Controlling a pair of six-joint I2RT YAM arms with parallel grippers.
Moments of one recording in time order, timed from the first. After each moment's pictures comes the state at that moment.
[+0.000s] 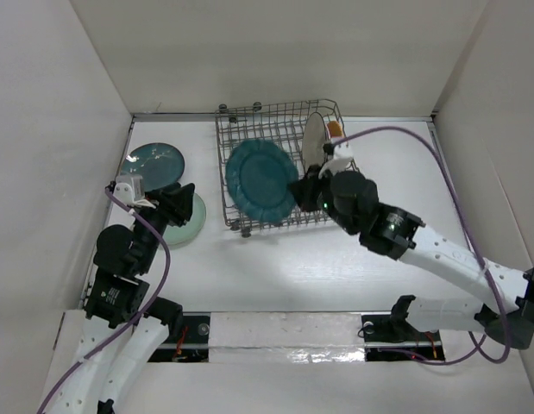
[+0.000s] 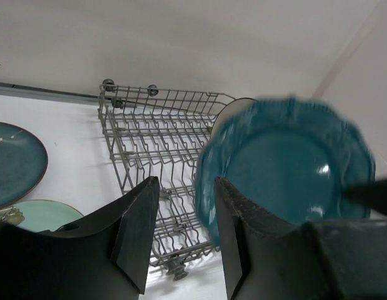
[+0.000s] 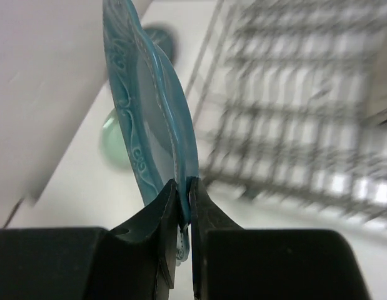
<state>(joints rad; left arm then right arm) -0.36 0.44 0.76 -0.21 -0.08 -0.37 1.02 1.12 1.12 -0.26 0.38 0.56</state>
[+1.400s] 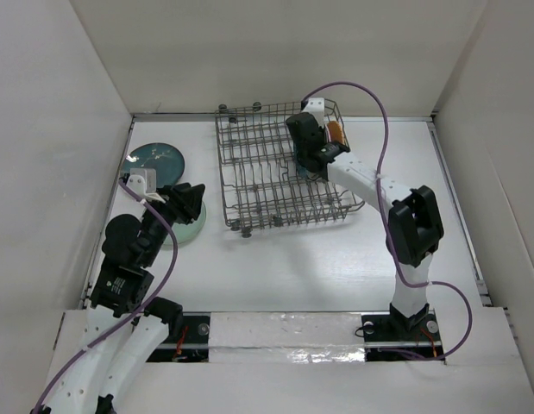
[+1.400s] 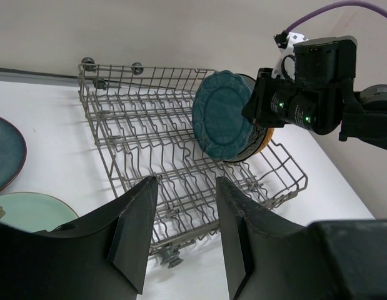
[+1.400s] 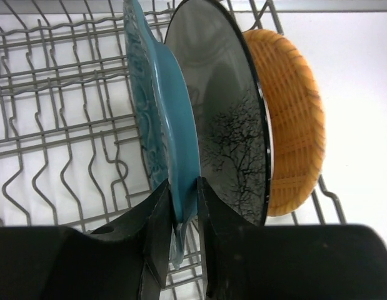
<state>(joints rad) -0.36 0.51 0.76 -0.21 0.00 -0.37 0.61 1.94 1.69 -0.34 0.70 0.29</state>
